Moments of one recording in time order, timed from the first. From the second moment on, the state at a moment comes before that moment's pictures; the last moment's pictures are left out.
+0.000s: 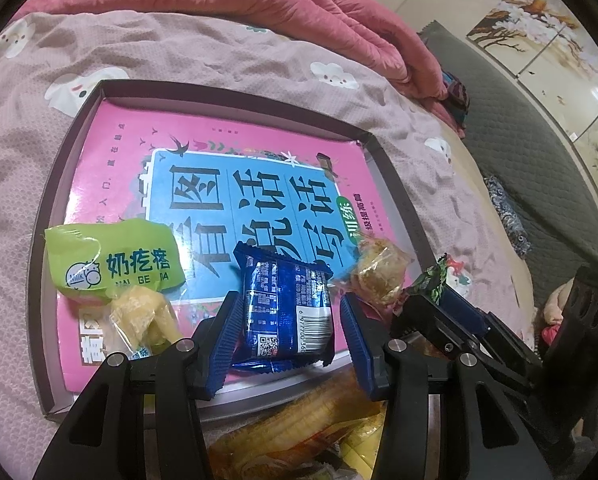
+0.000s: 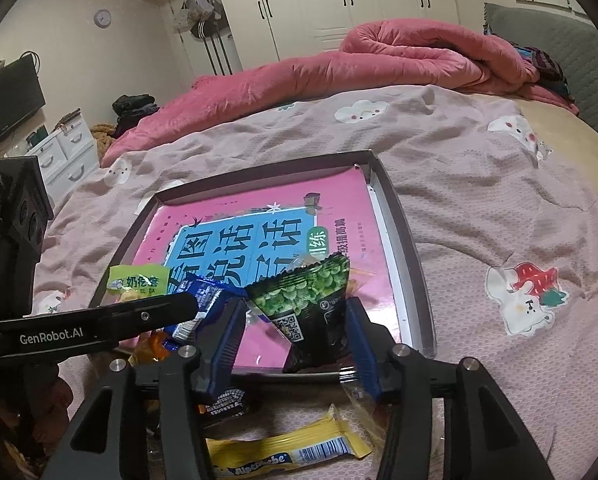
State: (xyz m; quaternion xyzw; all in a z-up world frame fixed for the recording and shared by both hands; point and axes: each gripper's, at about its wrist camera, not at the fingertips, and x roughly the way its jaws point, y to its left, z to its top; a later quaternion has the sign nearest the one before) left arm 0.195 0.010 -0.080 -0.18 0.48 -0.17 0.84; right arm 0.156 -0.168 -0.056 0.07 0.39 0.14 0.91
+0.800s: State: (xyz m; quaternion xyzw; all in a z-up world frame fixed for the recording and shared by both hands) left arm 0.183 0.015 -0.063 -0.18 0.47 -0.16 0.85; right arm 0.147 -0.176 -0.044 0.07 0.37 0.12 0.92
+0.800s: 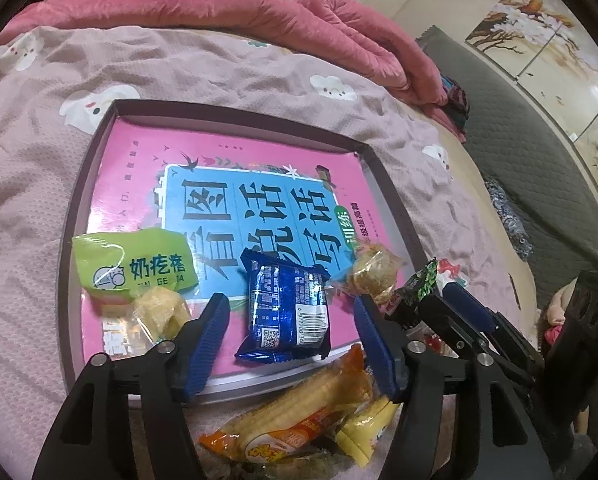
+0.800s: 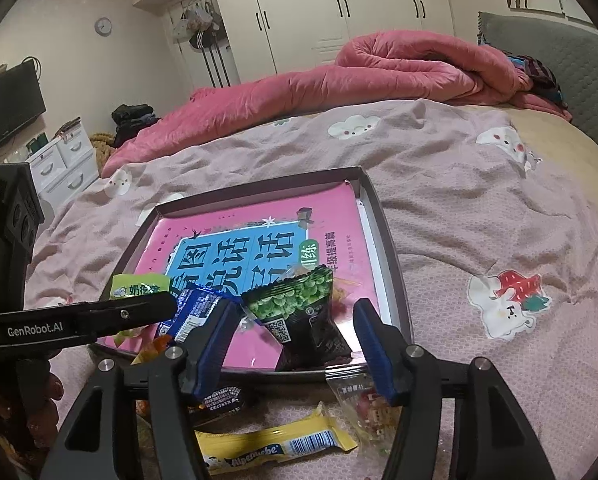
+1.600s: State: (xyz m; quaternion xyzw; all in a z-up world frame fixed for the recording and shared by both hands) left arm 0.161 0.022 -0.041 -0.16 0.45 -0.14 0.86; right arm 0.132 -0.183 -0.026 0.07 0.35 0.13 0.93
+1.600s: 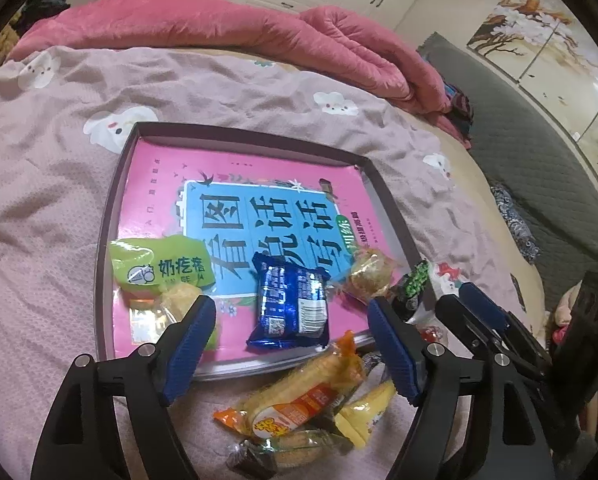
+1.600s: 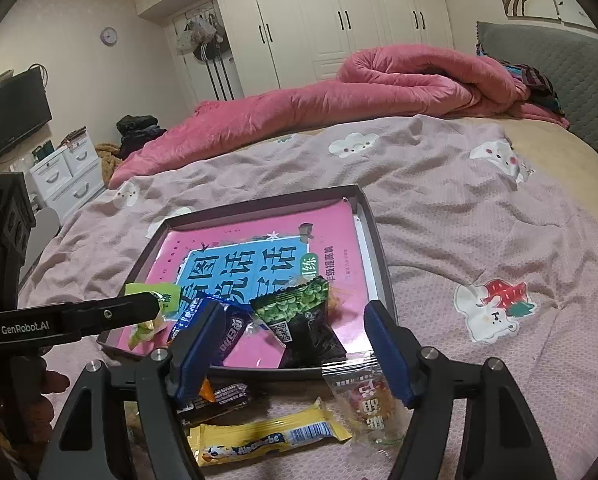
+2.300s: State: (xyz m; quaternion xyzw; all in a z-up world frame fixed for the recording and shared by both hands) left arm 0.142 0.035 -0.023 -0.15 0.44 -0.12 0.88; right arm 0.117 -0.196 -0.012 0.09 0.33 0.13 0.93
